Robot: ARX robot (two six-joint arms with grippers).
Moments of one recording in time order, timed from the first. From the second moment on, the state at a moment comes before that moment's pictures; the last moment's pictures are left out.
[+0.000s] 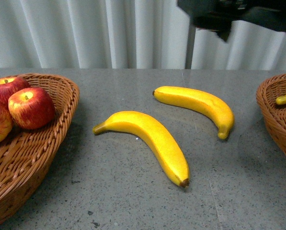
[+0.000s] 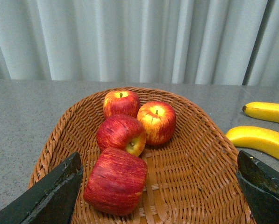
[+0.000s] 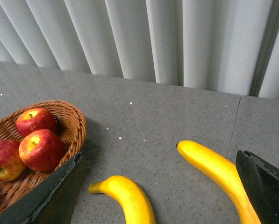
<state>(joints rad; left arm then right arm) 0.00 0.01 0.02 0.00 0.00 -0.01 0.45 1.42 0.78 0.49 -0.07 0.16</state>
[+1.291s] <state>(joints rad) 0.00 0.01 0.02 0.00 0.00 -0.01 0.58 1.89 1.08 -0.02 0.09 -0.09</state>
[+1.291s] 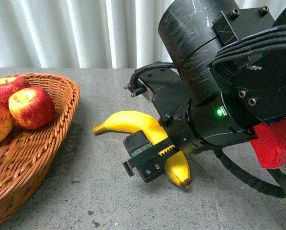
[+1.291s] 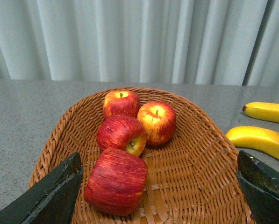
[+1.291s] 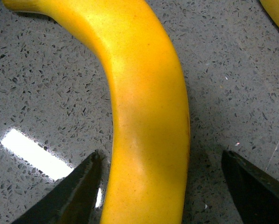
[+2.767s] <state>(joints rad) 0.00 0.01 0.02 0.00 0.00 -0.01 -0.16 1.40 0.97 -0.23 -0.28 -0.35</state>
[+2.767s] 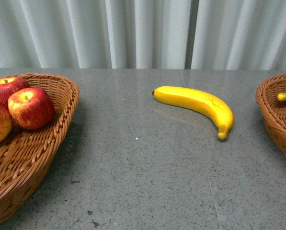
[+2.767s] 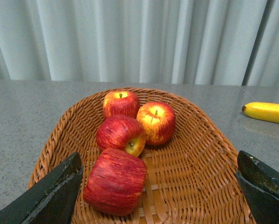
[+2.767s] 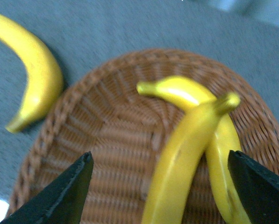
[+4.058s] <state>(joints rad) 0.00 0.01 0.02 0.00 0.00 -0.01 0.35 2.10 1.54 -0.19 -0.09 -0.26</state>
